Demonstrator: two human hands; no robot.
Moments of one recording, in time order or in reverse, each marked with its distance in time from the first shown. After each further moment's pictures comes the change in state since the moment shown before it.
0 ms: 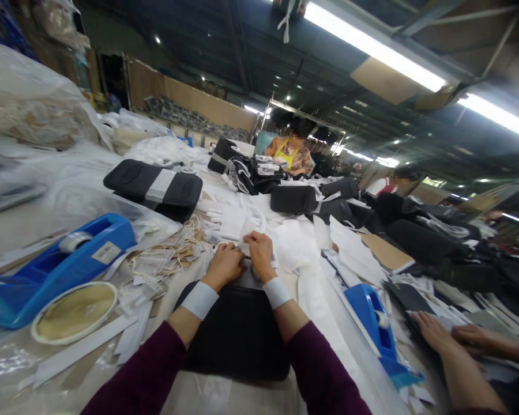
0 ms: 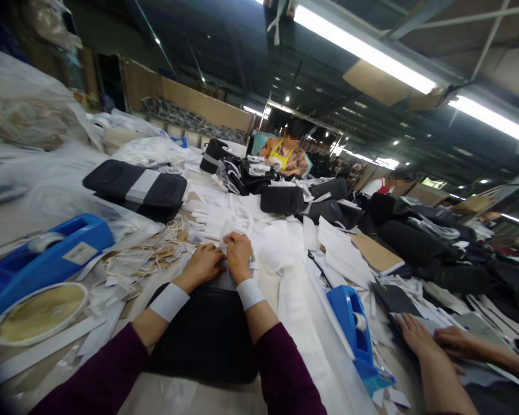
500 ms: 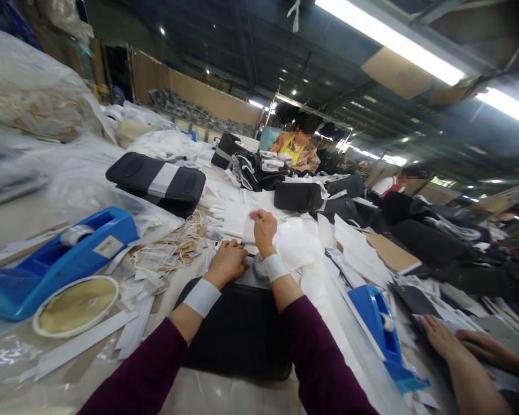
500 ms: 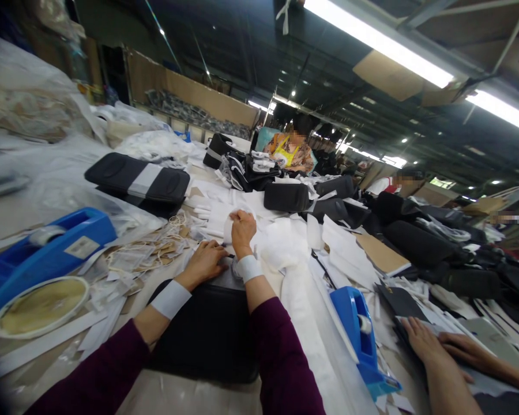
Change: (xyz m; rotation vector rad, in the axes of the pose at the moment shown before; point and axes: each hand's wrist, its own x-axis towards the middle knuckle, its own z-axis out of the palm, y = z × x) left_hand 0.002 -0.002 0.003 0.080 -0.031 0.015; right_hand 0.051 -0.023 0.001 0.021 0.174 -0.077
